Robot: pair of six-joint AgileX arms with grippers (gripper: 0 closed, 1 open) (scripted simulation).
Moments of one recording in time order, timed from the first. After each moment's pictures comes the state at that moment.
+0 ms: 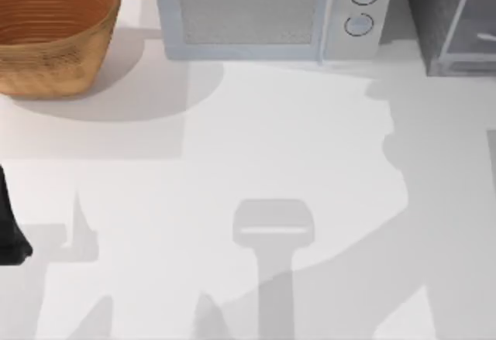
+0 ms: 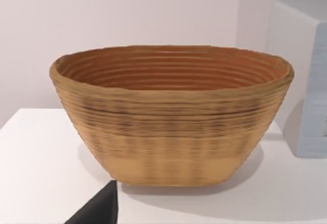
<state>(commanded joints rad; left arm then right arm) 0.00 0.00 0.00 0.00 0.00 0.00 -0.19 2.27 1.21 1.05 -0.18 0.01</state>
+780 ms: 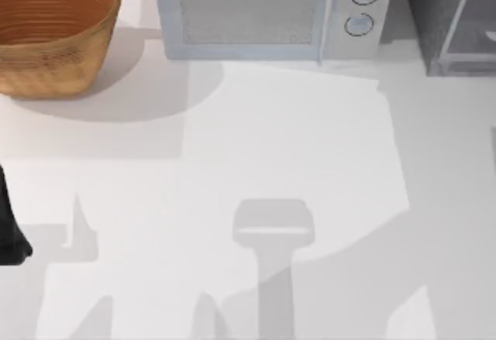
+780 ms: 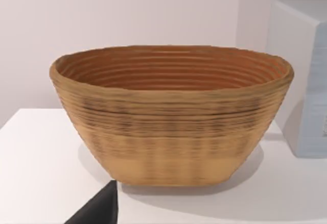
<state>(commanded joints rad) 0.00 0.00 0.00 0.00 0.00 0.00 -0.20 2.31 1.25 1.05 -0.19 0.01</state>
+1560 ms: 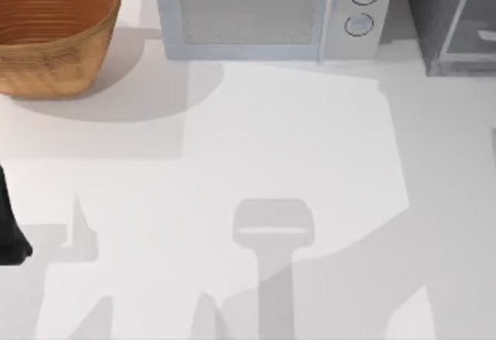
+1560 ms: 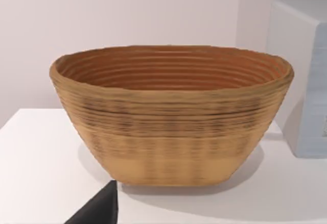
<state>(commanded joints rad) 0.00 0.00 0.00 0.00 0.00 0.00 -0.20 2.31 1.25 1.05 -0.19 0.01</state>
